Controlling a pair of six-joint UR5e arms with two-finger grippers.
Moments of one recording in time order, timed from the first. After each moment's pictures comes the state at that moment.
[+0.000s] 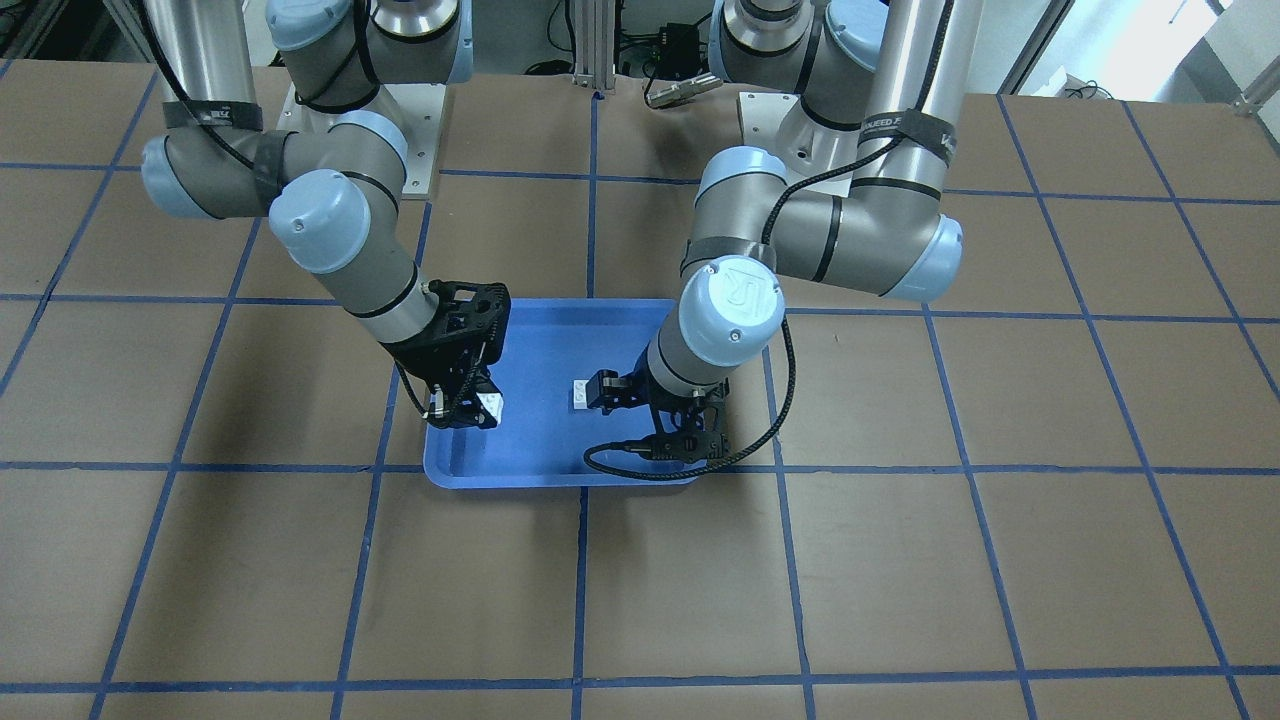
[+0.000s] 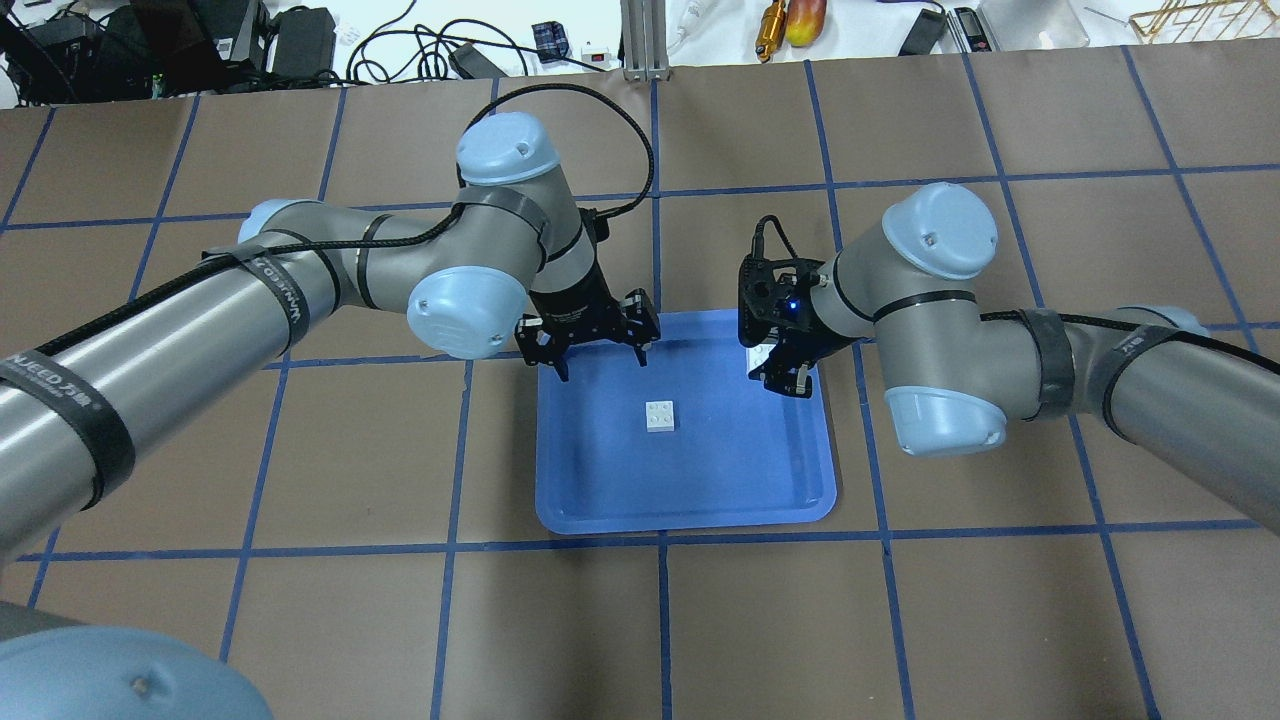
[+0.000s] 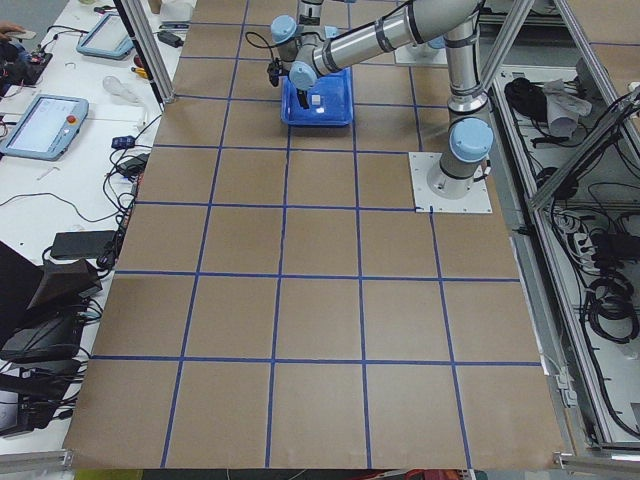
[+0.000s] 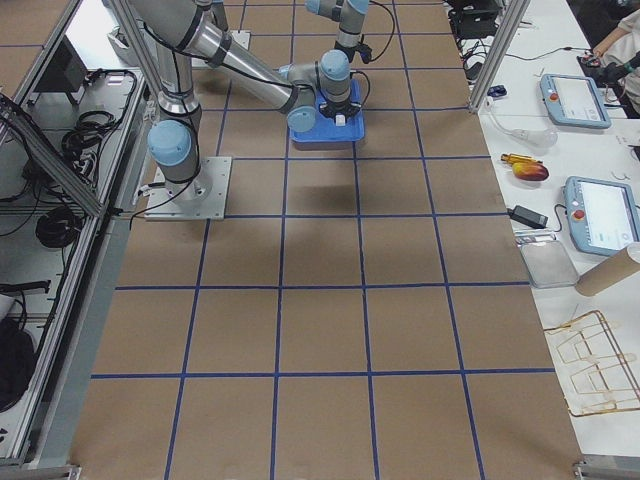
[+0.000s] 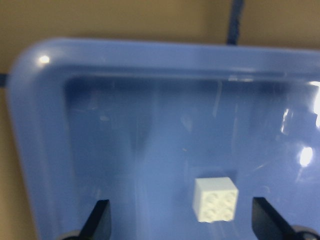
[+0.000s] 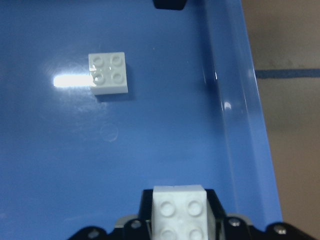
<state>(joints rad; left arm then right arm) -1.78 -1.99 -1.74 -1.14 1.36 -0.29 1.65 -1.31 2.11 -2.53 -1.23 -1.41</state>
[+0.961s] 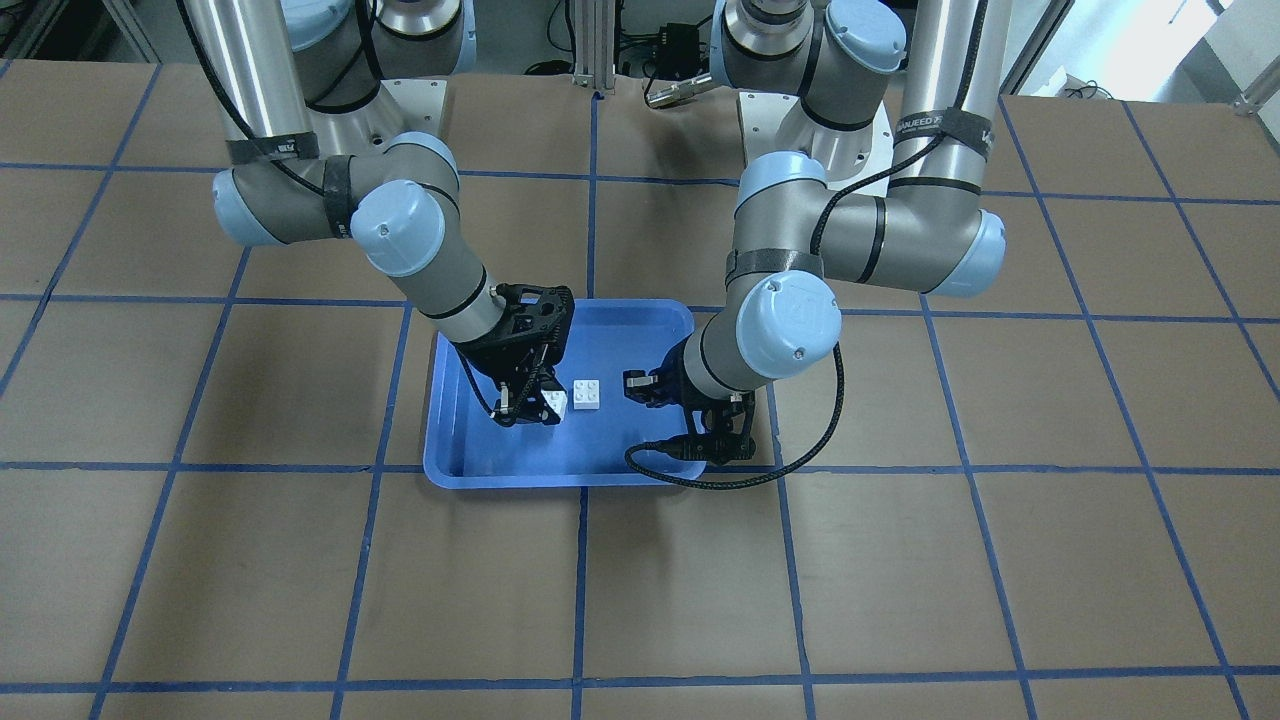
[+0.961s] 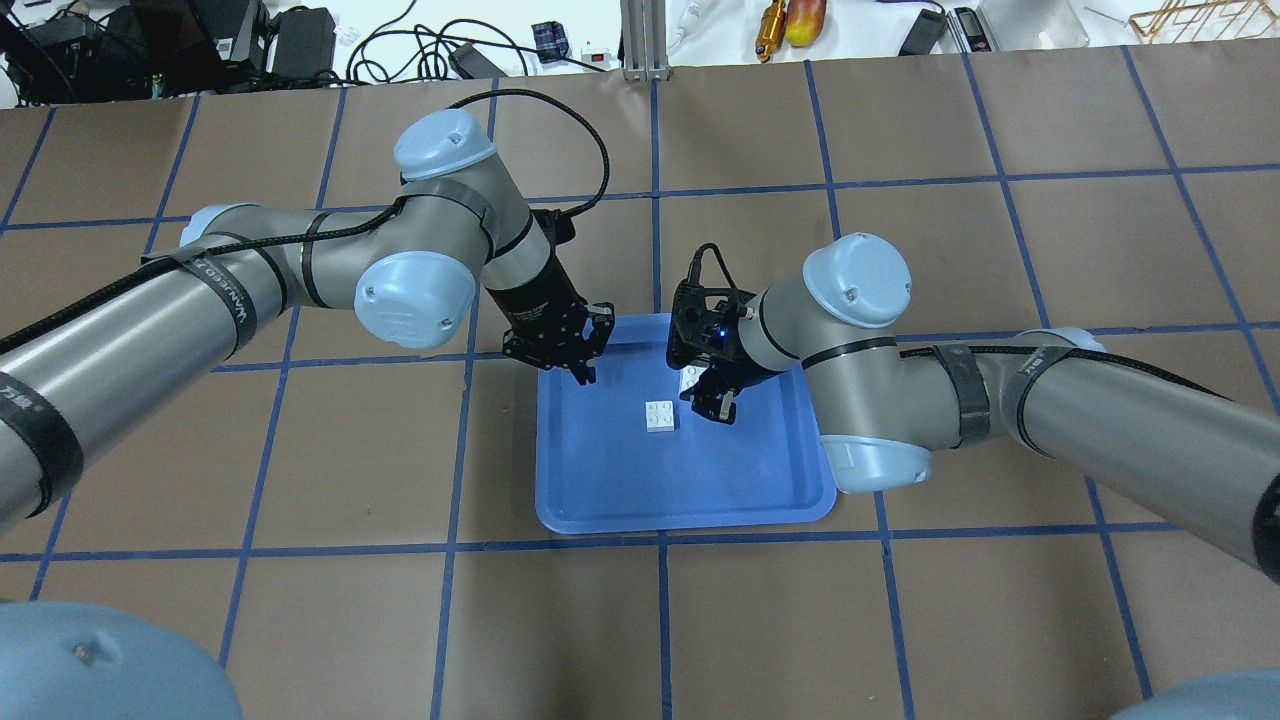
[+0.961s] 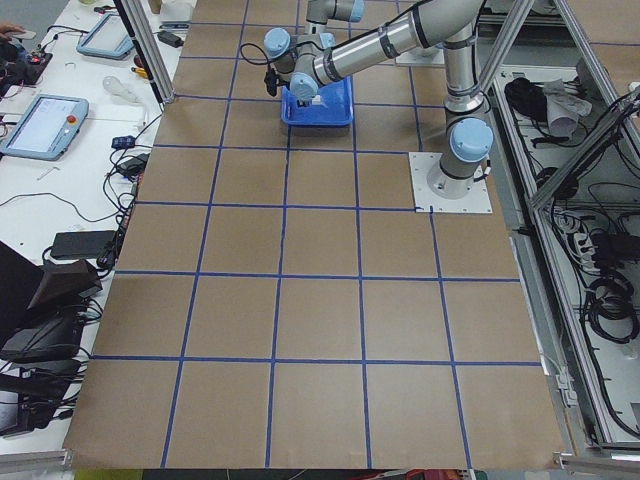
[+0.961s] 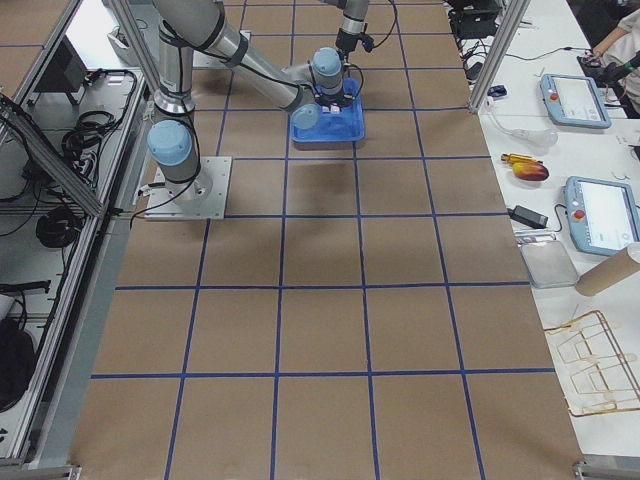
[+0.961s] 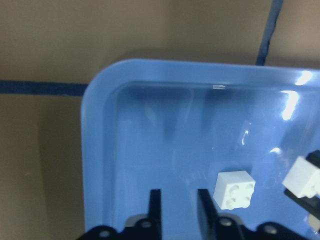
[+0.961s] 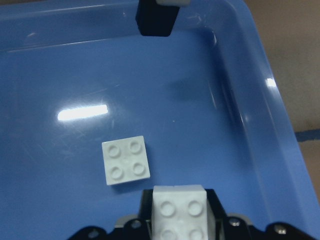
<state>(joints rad) -1.73 -1.97 -1.78 -1.19 1.26 -0.21 1.76 -1.23 2.12 -2.69 -1.18 -1.20</state>
